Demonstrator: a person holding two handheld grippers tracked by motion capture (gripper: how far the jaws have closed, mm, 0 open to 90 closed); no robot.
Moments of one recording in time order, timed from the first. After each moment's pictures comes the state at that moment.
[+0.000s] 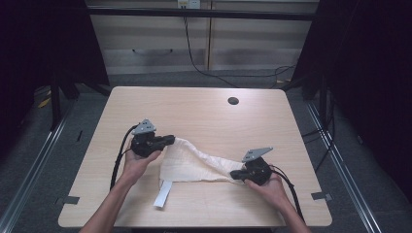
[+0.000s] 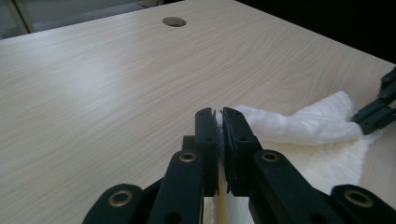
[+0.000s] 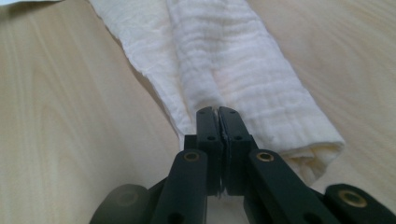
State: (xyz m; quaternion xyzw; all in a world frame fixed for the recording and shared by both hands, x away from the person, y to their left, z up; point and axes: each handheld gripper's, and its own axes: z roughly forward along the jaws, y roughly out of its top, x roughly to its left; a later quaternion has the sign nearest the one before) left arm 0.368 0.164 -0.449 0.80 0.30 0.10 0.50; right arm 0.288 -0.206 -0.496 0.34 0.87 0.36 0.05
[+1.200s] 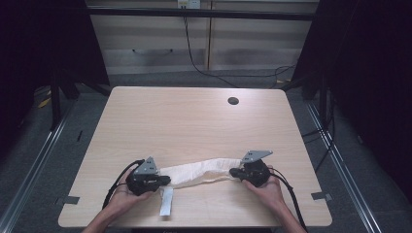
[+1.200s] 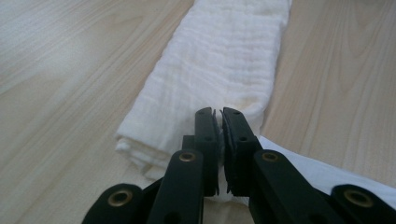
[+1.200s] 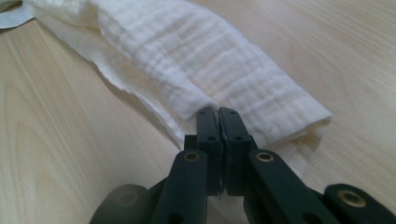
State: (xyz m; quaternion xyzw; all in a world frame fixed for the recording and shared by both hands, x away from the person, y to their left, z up) left arm 0.288 0.179 -0.497 0.89 0.21 0.05 0.40; right arm 0.278 -0.199 -0.496 0.36 0.85 0.37 0.11
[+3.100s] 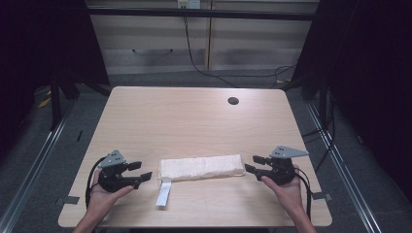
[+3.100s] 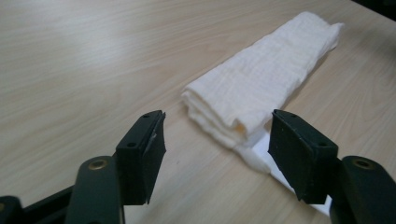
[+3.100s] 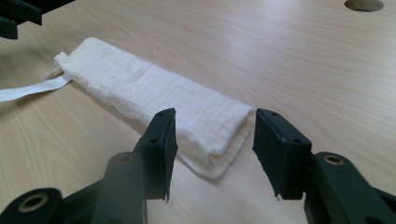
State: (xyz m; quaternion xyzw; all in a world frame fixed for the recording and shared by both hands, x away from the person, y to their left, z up) left arm 0.279 0.249 -0.469 0.81 0.36 0.09 0.45; right arm 0.253 -0.251 -0.457 0.42 0.77 0.46 0.15
